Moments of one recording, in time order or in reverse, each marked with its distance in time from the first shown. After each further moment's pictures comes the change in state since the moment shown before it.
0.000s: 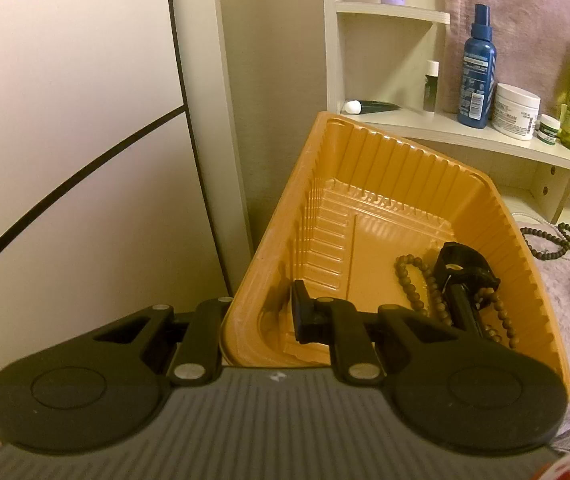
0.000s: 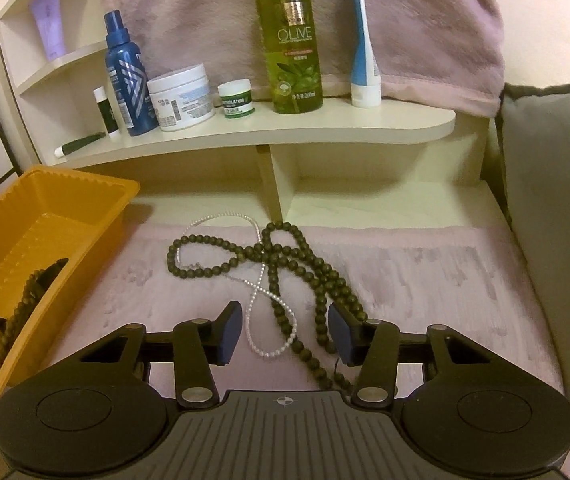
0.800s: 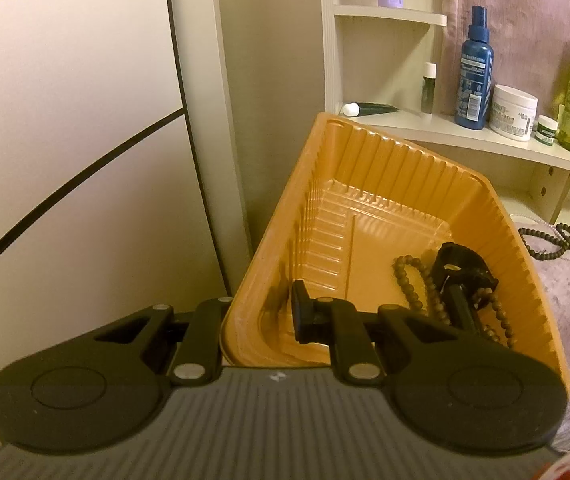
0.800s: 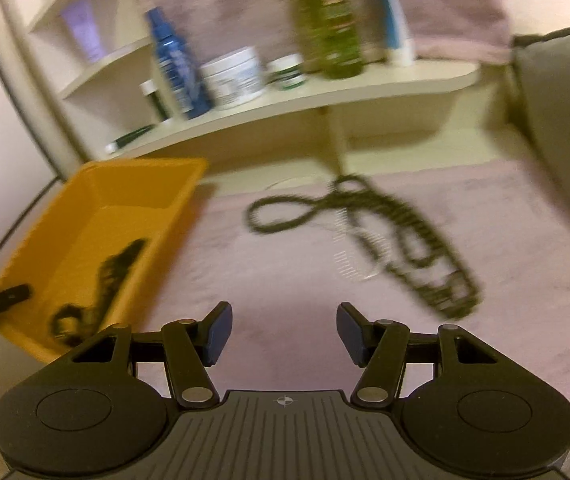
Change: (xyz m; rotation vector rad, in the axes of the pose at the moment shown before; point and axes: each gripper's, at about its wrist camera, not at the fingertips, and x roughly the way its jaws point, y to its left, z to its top) left arm -0.001 -0.001 0.000 0.005 -0.008 -0.002; right arm -0.028 0.029 -0.026 0.118 0.031 0.071
